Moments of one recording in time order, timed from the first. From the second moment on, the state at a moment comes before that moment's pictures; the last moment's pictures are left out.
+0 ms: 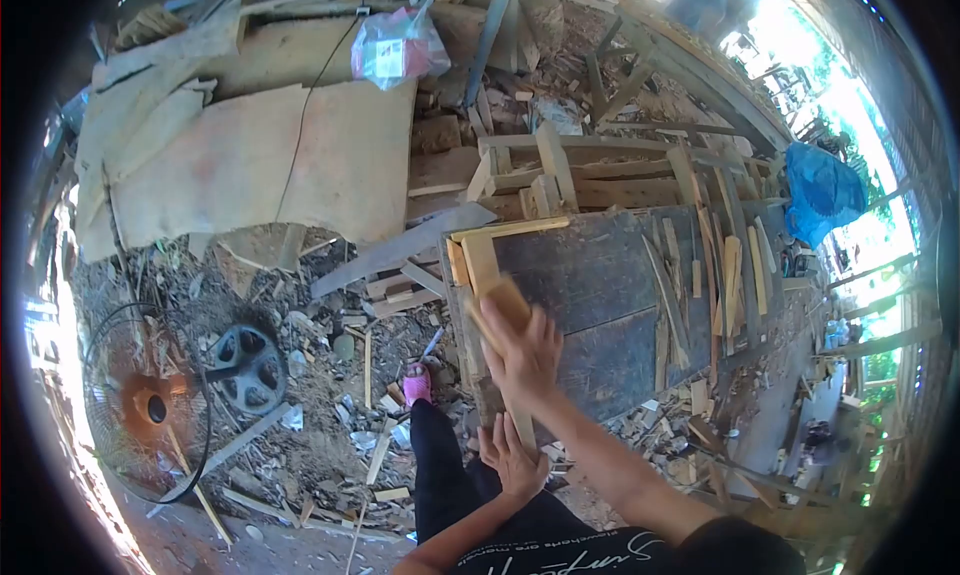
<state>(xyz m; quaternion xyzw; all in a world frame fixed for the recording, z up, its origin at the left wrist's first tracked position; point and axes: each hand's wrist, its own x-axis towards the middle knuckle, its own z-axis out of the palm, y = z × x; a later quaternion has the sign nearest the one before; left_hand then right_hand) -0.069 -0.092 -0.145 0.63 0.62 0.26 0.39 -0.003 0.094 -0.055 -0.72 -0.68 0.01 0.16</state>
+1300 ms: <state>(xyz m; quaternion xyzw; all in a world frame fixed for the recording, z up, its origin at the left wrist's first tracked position) -0.073 -0.087 -0.139 0.58 0.64 0.26 0.43 0.027 0.316 -0.041 -0.73 -0.64 0.09 0.24</state>
